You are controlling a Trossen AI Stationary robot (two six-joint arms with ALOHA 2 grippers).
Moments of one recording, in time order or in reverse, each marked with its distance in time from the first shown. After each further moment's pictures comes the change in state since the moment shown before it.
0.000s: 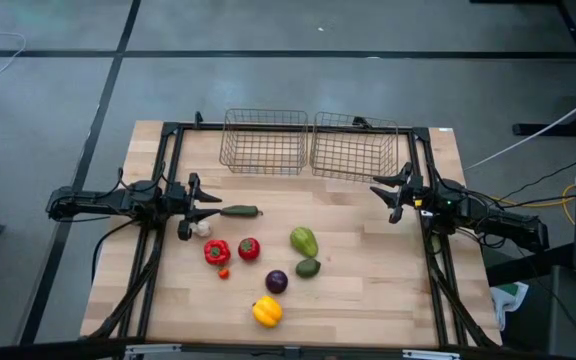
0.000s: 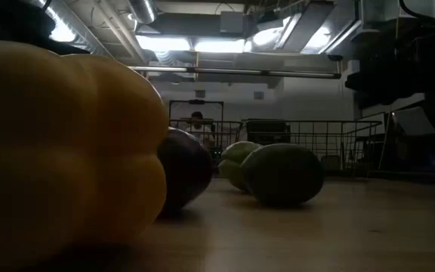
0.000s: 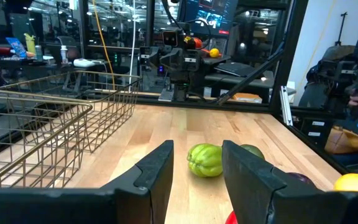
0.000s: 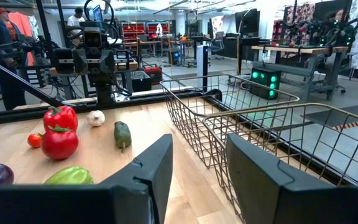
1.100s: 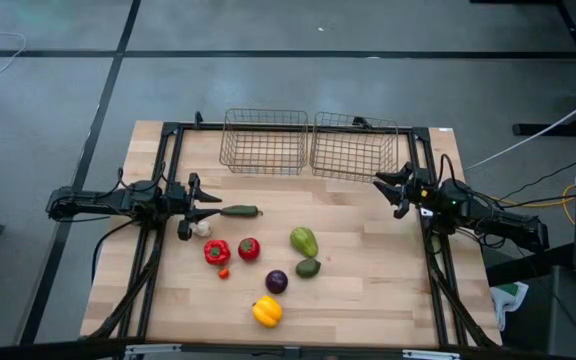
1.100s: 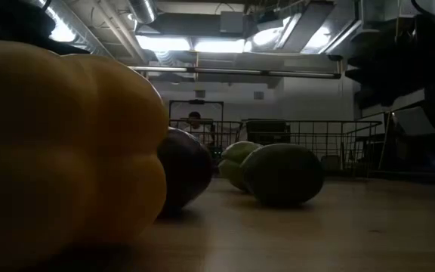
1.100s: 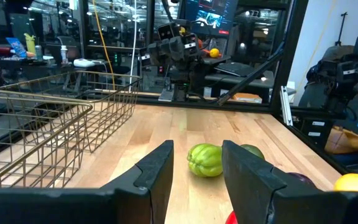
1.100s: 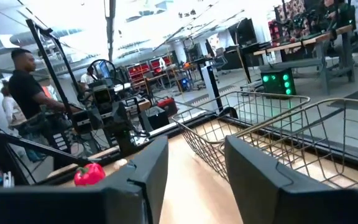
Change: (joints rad) left arm 0.000 0.000 0.000 0.000 0.000 0.000; right arm 0.000 0.000 -0.002 0.127 0.010 0.291
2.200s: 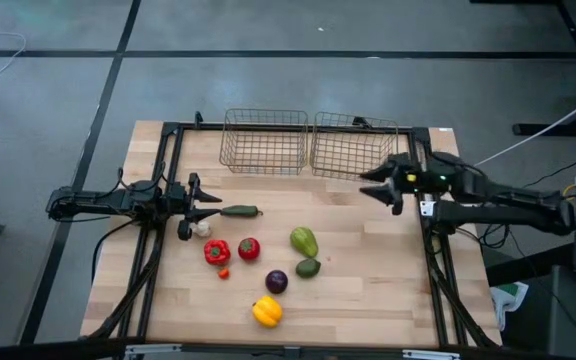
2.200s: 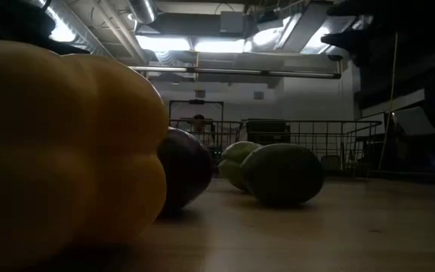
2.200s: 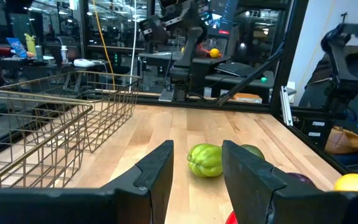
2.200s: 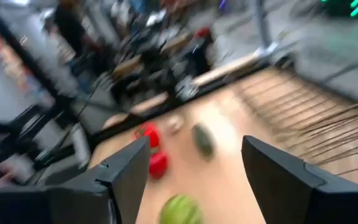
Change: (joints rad) left arm 0.000 0.000 0.000 0.000 0.000 0.000; right arm 0.001 0.632 0.535 -0.211 -0.328 0.079
